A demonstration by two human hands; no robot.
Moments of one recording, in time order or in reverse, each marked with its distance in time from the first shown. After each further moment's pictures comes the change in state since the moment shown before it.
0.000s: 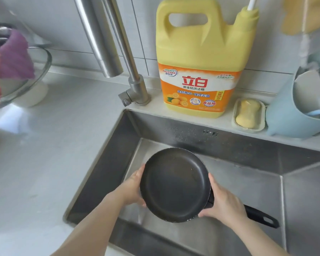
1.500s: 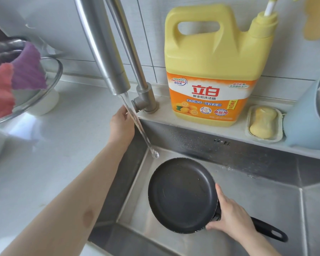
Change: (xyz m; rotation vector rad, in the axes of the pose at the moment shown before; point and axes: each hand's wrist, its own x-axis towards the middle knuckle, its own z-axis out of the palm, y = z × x) left_hand 0.010 0.124 -0.160 -0.494 0.916 0.170; right_hand 0.023 0.011 0.024 -0.007 0.004 -0.085
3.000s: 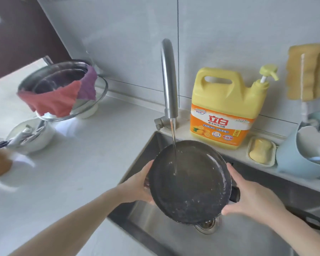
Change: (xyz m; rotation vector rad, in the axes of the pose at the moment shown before) left_hand -0.124 -0.034 -0.082 0.159 -0.843 -0.041; right_hand -0.066 -0.096 -0.180 -0.227 -0.012 -0.058
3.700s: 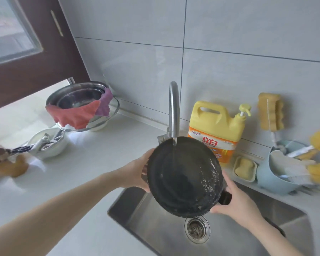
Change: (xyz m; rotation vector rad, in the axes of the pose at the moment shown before) left_hand -0.051 0.096 -0.052 0.089 0.089 0.169; right_hand -0.036 -0.015 -0.015 0.406 0.205 -0.117
